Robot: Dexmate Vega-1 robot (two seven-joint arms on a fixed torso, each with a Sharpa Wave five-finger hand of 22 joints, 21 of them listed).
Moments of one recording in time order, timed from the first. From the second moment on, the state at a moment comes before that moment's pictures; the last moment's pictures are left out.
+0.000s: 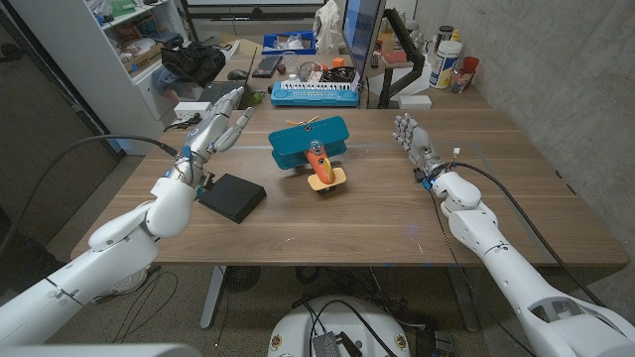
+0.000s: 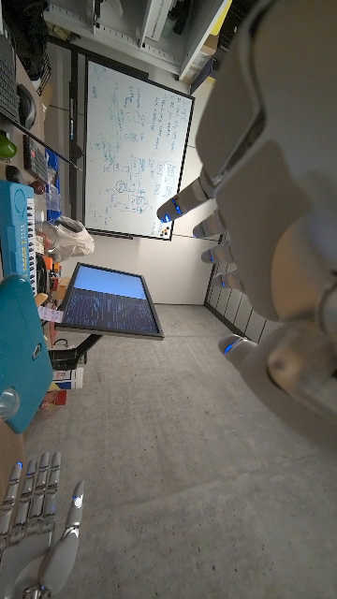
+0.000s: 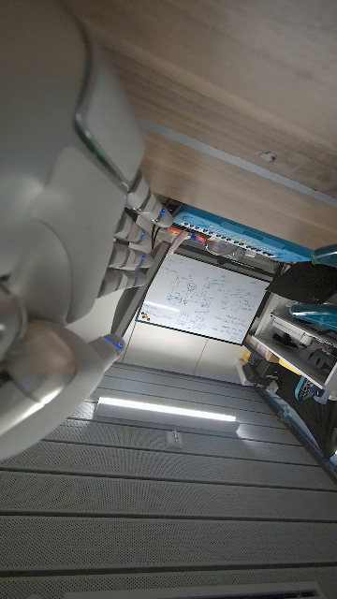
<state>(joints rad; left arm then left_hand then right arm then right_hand) 1.31 0.93 0.09 -2.05 0.31 0.06 0.43 0.03 0.08 0.42 0.19 0.26 -0.17 -0.12 0.21 0.19 -0.17 -0.03 0.20 0.18 -0.17 0.04 0.22 0.20 -0.17 0.09 0.74 0.19 -0.85 -0.33 -0.21 -1.30 0.40 0.25 0.20 0.02 0.07 0.37 0.17 0.20 0.02 -0.03 0.18 0.18 0.00 -0.04 0.19 0.17 -0.08 -0.04 0.18 0.17 -0.01 -0.03 0.25 0.19</state>
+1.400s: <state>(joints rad) 1.36 0.96 0.04 -2.06 0.26 0.15 0.38 0.03 0.08 0.42 0.19 0.25 -0.18 -0.13 0.21 0.19 -0.17 -0.03 0.20 0.18 -0.17 0.04 0.22 0.20 -0.17 0.09 0.73 0.19 -0.82 -0.32 -0.23 -1.28 0.37 0.25 0.19 0.02 0.07 0.37 0.17 0.20 0.02 -0.03 0.18 0.18 0.00 -0.03 0.19 0.17 -0.08 -0.04 0.18 0.17 -0.01 -0.03 0.25 0.19</state>
